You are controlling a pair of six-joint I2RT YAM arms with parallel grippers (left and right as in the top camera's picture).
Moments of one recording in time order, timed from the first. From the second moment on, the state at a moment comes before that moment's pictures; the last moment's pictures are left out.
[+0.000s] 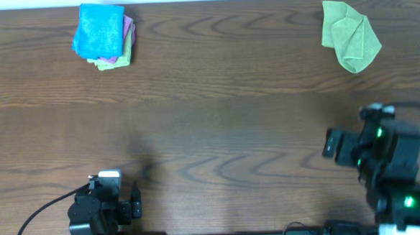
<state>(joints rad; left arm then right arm) 0.03 0.01 0.33 -1.02 0.02 0.12 -0.12 0.78 0.84 -0.90 0.03 0.12</state>
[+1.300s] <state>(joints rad) 0.03 0.01 0.33 -1.02 0.02 0.12 -0.29 1.96 1.51 -0.42 0.08 0.21</state>
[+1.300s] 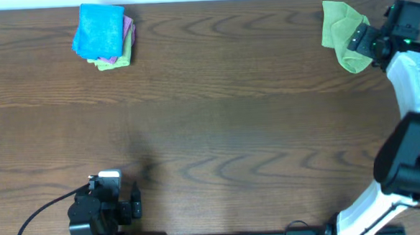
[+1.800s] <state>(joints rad) 0.03 0.01 0.33 -1.02 0.02 0.12 -0.29 2.15 1.51 -0.26 0.00 0.26</state>
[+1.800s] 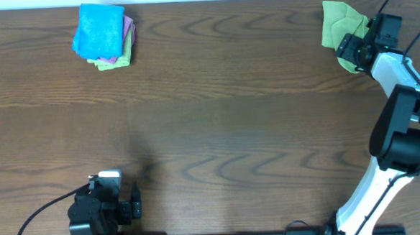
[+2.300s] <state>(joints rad) 0.03 0.01 0.33 -1.02 0.02 0.12 -0.30 2.24 1.51 -0.16 -0.01 0.31</state>
